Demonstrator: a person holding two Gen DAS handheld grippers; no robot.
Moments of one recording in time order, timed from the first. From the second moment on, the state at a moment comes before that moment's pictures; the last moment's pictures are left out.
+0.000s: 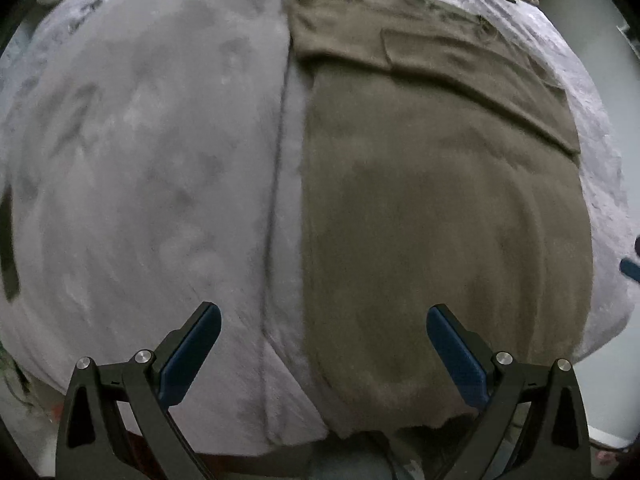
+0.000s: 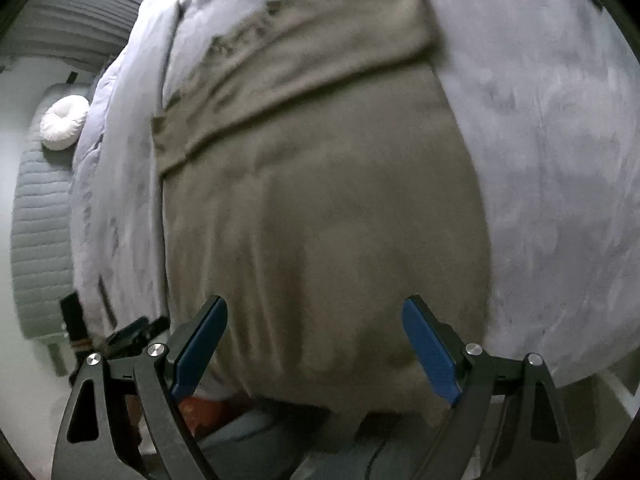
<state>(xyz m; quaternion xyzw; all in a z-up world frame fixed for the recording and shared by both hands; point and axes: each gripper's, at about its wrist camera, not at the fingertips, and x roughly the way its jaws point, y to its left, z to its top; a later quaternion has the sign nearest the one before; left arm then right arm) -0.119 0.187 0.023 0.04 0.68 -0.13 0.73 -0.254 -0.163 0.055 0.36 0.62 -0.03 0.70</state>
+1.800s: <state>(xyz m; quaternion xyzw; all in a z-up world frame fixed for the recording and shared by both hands) 0.033 0.137 0.092 -0.09 0.61 -0.37 0.69 -0.107 -0.249 0.099 0.56 0.40 0.09 0.72</state>
